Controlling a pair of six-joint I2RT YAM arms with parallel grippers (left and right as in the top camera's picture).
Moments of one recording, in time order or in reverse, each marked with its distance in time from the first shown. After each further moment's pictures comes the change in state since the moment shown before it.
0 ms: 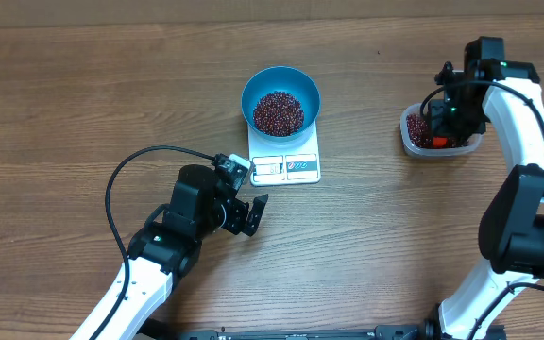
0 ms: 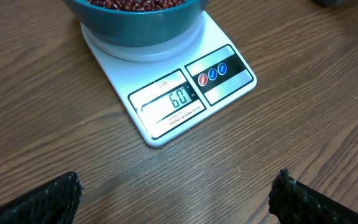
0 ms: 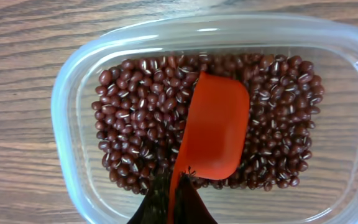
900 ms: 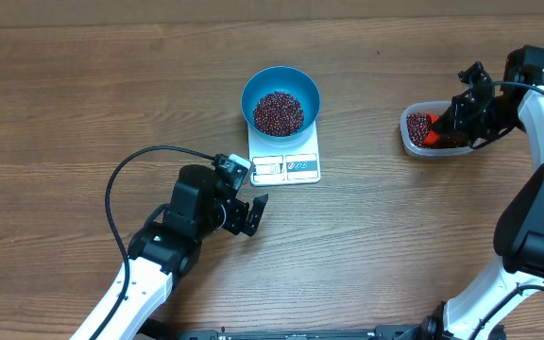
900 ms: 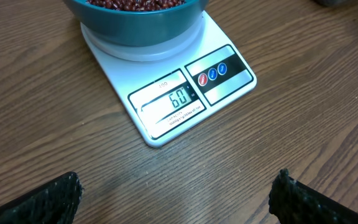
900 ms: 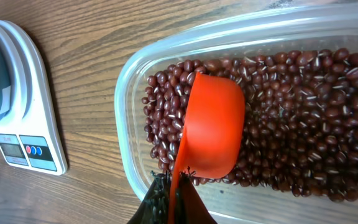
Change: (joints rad) left arm 0.000 0.000 0.000 0.000 0.000 0.000; right arm -0.148 0.004 -0.007 -0.013 -0.387 -0.037
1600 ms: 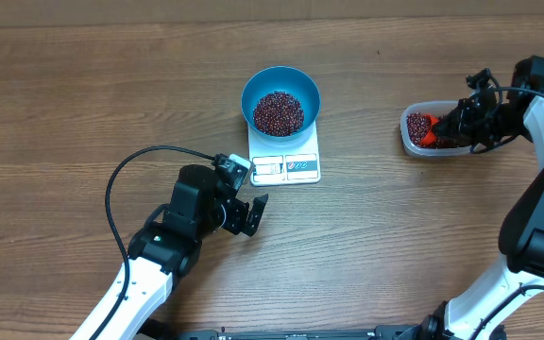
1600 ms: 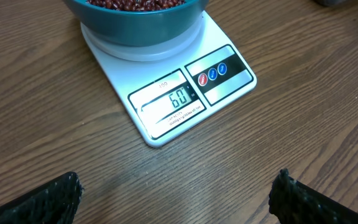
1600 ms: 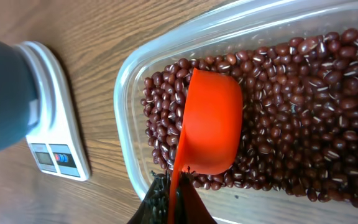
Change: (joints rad) left arm 0.000 0.000 0.000 0.000 0.000 0.000; right arm -0.056 0.005 -0.053 0.048 -0.121 0.056
